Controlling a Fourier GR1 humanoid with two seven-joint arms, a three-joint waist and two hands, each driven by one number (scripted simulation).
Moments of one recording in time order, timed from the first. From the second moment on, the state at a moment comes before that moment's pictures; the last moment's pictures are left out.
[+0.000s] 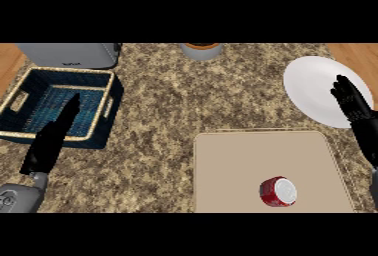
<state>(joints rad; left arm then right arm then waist) -0.14 0.52 -0.21 -1.40 0.10 0.18 0.04 -0.14 -0.48 -0.03 -1.48 -0.12 0.09 -0.17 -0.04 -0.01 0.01</state>
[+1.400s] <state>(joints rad) -0.18 0.37 -0.12 -1.37 0.22 0.16 0.12 -0.17 -0.68 0.20 -1.19 0.15 0.40 -0.83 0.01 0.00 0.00</state>
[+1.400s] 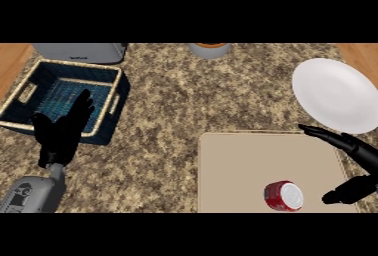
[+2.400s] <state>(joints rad) -0.17 0.33 -0.05 -1.40 0.18 0.12 0.15 -0.15 -0.70 0.35 -1.42 0.50 0.40 -0.64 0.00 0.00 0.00</state>
